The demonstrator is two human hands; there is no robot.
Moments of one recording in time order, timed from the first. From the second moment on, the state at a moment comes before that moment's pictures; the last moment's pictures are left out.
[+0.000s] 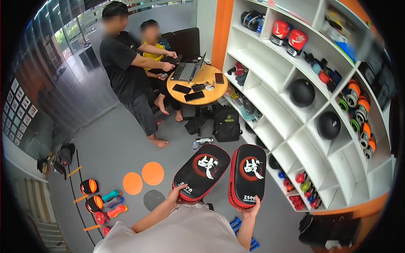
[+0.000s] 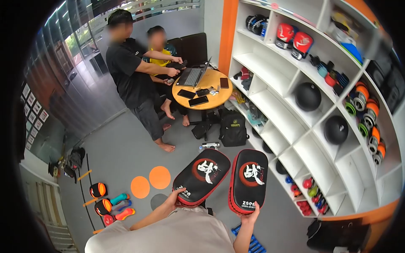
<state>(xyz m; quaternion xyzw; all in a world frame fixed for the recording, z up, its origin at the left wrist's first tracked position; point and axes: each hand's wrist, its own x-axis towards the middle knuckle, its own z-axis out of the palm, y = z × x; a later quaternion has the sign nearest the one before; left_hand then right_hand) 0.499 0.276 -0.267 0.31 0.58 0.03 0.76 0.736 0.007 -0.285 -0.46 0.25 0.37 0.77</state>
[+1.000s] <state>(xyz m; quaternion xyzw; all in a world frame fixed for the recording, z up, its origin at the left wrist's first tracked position) 0.982 0.452 -0.267 0.42 0.56 0.34 0.63 1.148 0.243 -0.187 -0.80 -0.16 -0.05 0.58</state>
